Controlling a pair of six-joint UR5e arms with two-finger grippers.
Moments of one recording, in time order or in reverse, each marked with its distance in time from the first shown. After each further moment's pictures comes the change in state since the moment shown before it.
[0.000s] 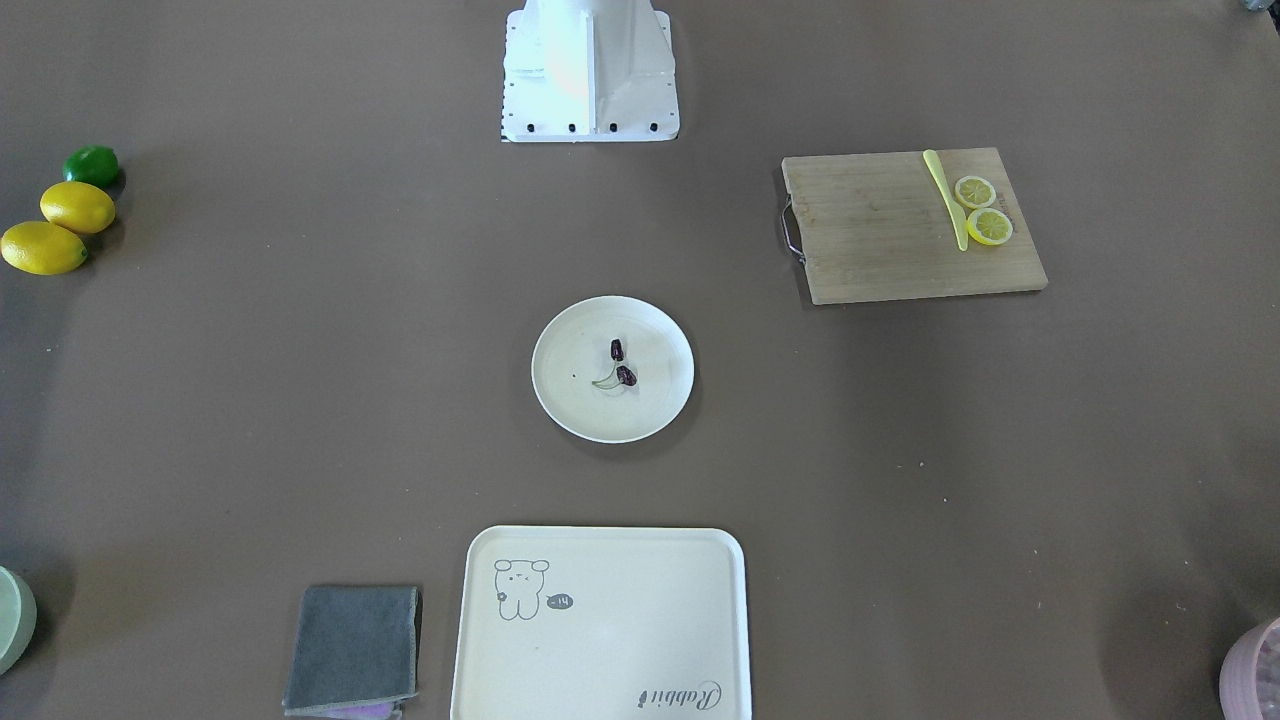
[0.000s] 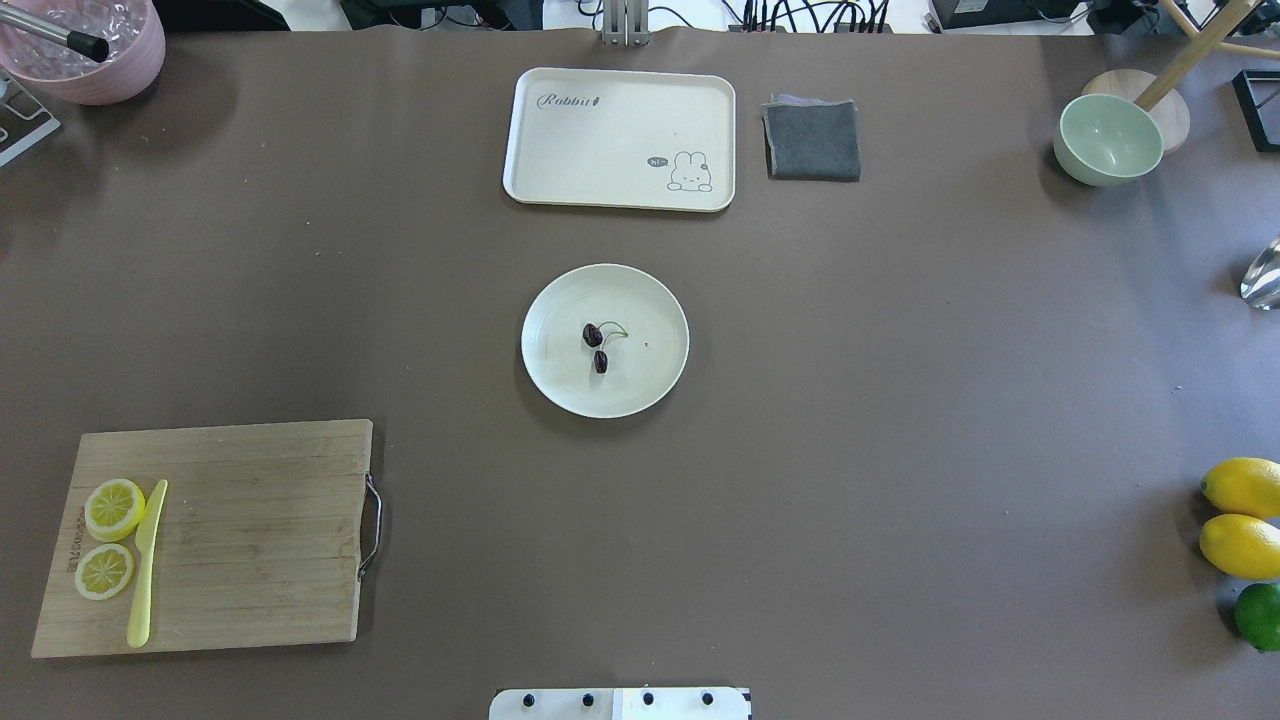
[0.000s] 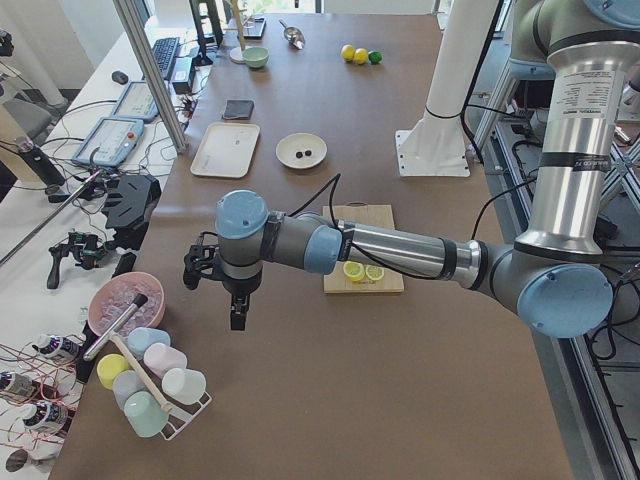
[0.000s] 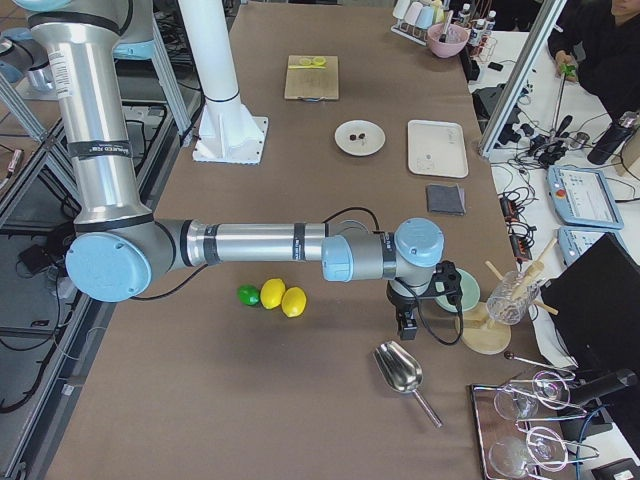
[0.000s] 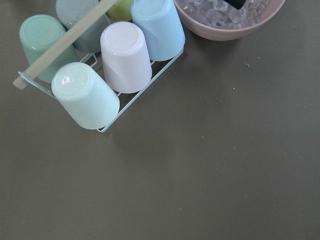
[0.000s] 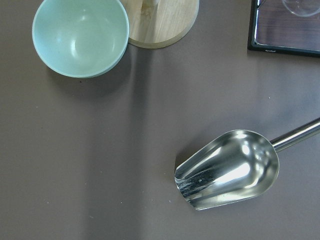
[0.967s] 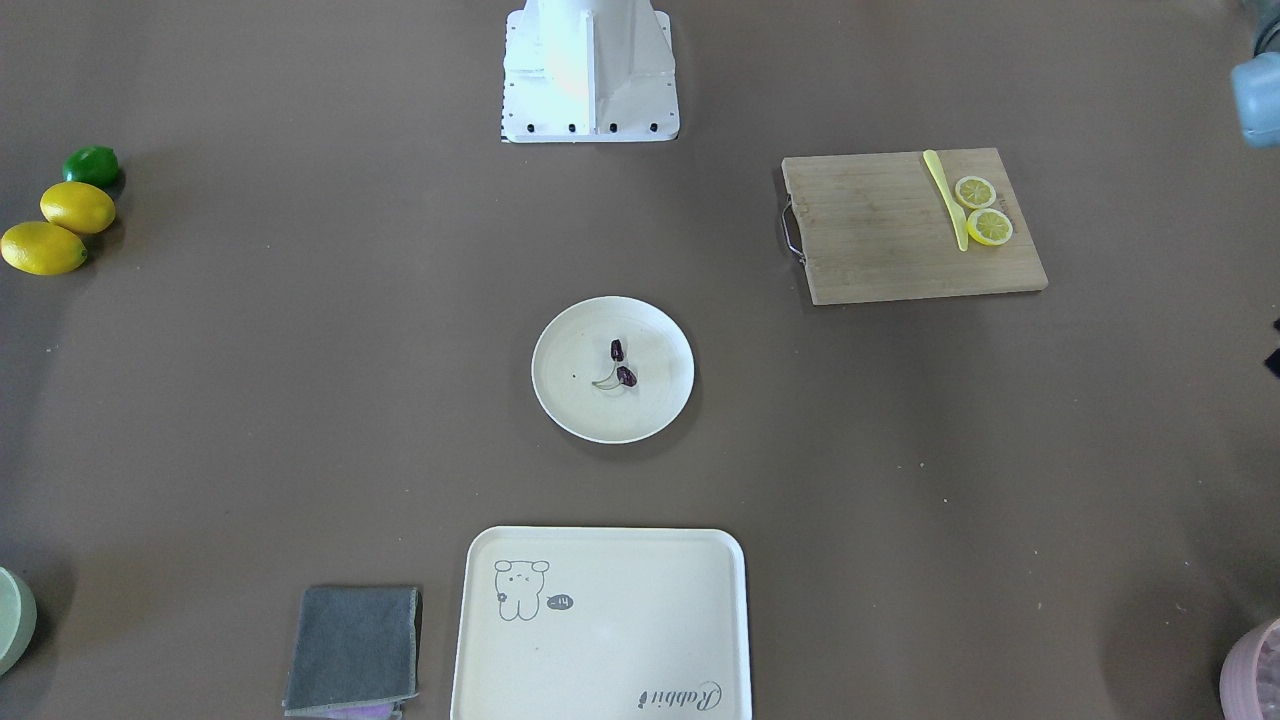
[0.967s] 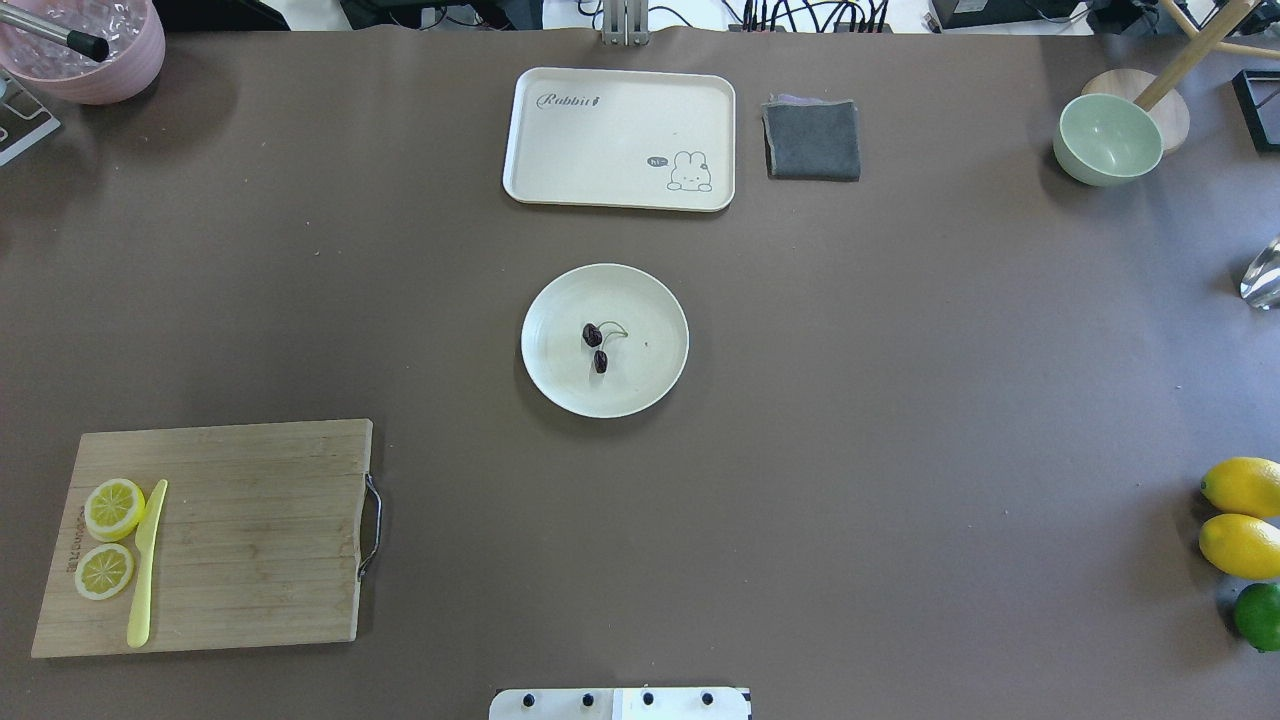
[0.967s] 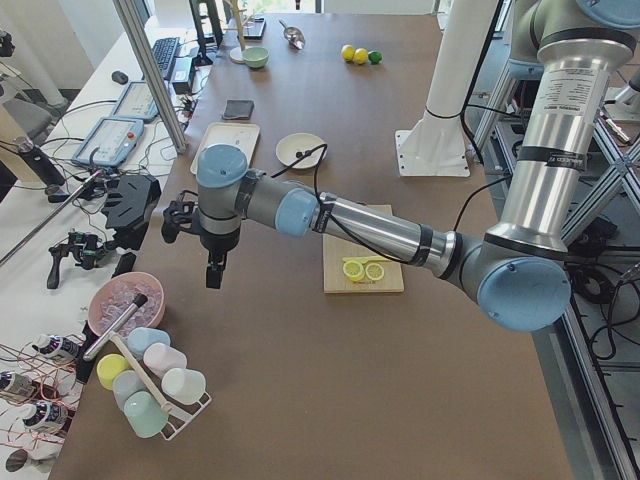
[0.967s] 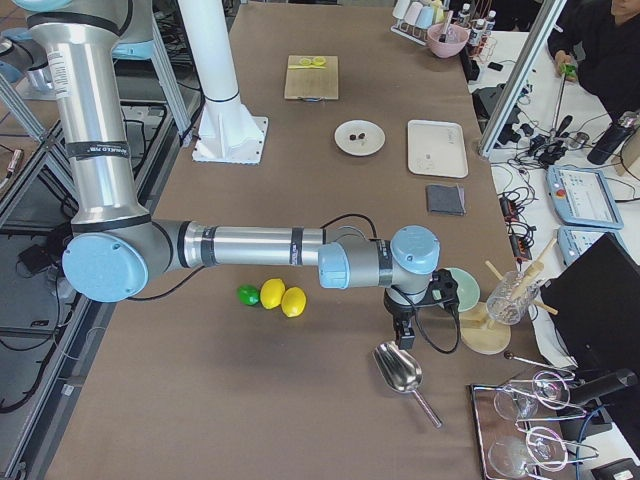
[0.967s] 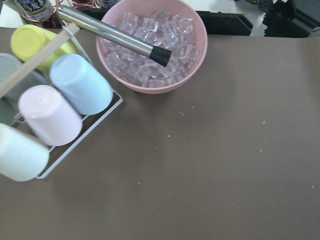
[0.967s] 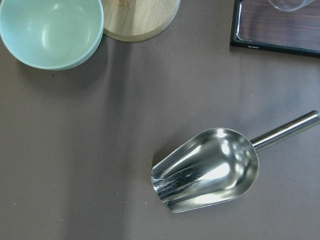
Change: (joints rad) left arm 0.027 -0.110 -0.016 0.042 0.024 -0.058; right arm 0.000 -0.010 -0.075 0.101 -0.034 -0.006
